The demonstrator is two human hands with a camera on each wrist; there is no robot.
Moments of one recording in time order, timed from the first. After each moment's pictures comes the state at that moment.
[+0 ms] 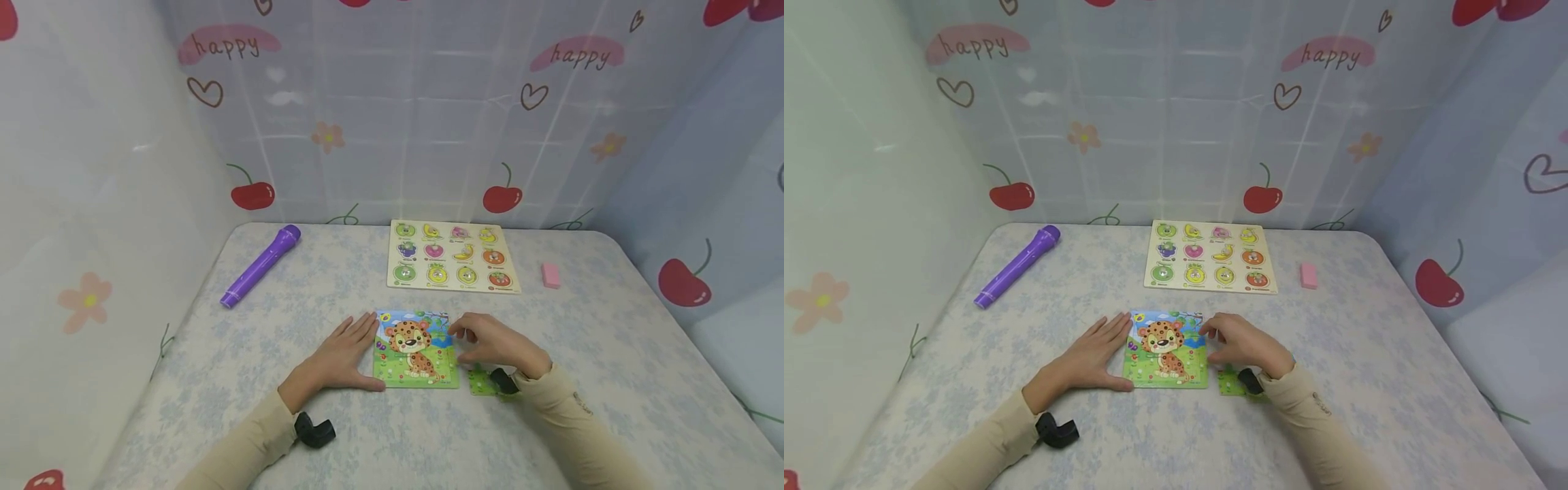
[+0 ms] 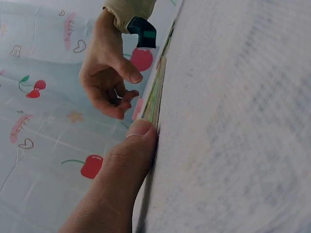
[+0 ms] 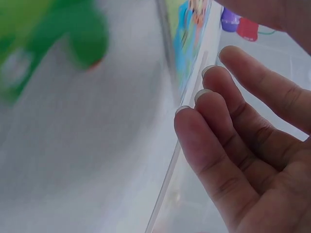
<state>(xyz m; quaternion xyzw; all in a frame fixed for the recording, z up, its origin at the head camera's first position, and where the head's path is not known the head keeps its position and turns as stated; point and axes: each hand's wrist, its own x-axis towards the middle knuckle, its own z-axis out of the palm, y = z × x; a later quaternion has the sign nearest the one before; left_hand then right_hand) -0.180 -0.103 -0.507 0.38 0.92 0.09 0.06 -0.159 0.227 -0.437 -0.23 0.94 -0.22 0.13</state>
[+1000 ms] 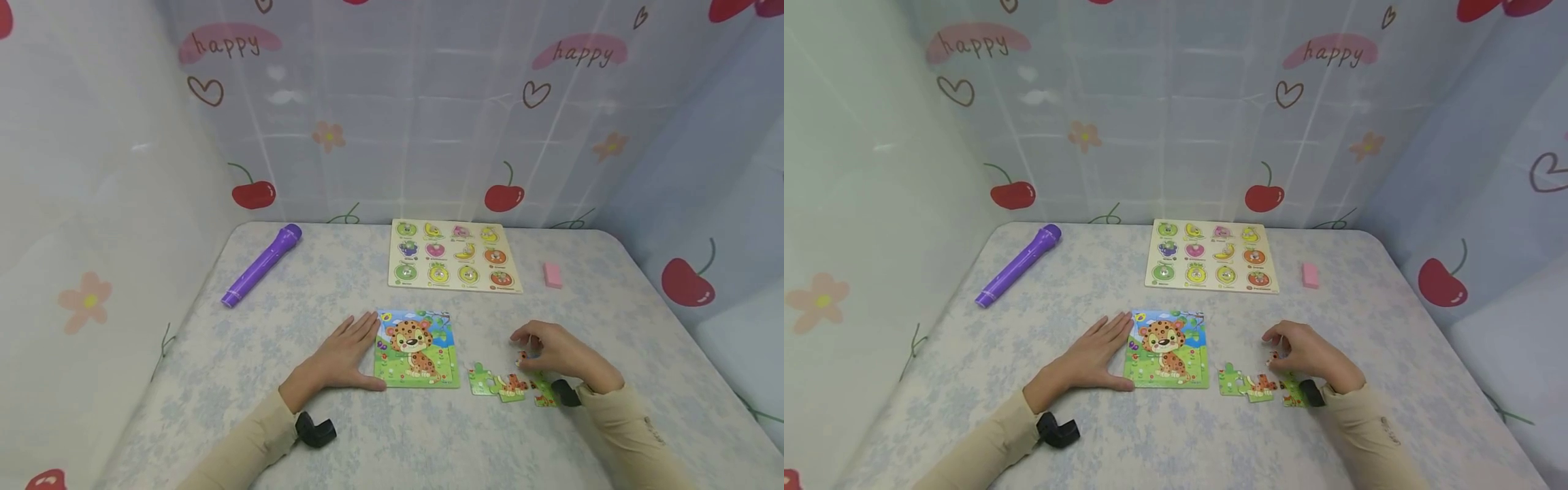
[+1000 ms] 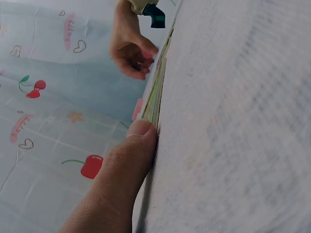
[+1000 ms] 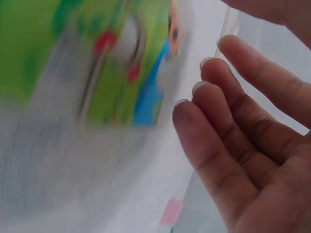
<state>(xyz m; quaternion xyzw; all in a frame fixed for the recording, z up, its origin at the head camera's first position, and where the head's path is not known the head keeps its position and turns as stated) -0.182 -0.103 -0.509 0.38 0.92 0.08 0.07 -0.132 0.324 -0.442 -0.15 0.96 -0.22 0.11</state>
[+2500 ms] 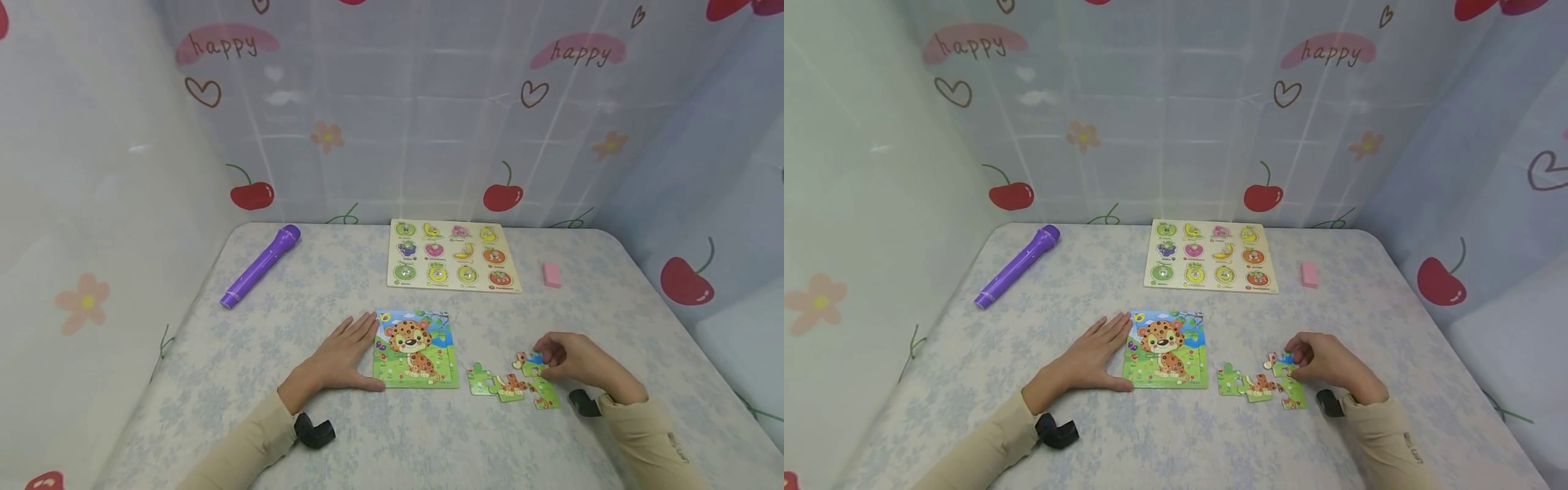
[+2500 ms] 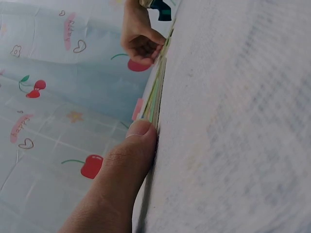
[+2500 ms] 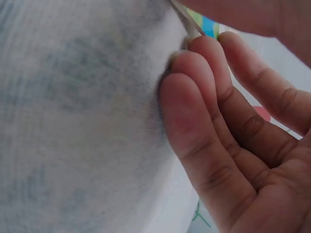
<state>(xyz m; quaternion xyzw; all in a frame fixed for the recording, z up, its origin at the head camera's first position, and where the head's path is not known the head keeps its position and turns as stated) -0.181 -0.103 -0.509 0.38 0.92 0.08 0.06 -0.111 0.353 -0.448 -0.07 0.94 -0.30 0.15</state>
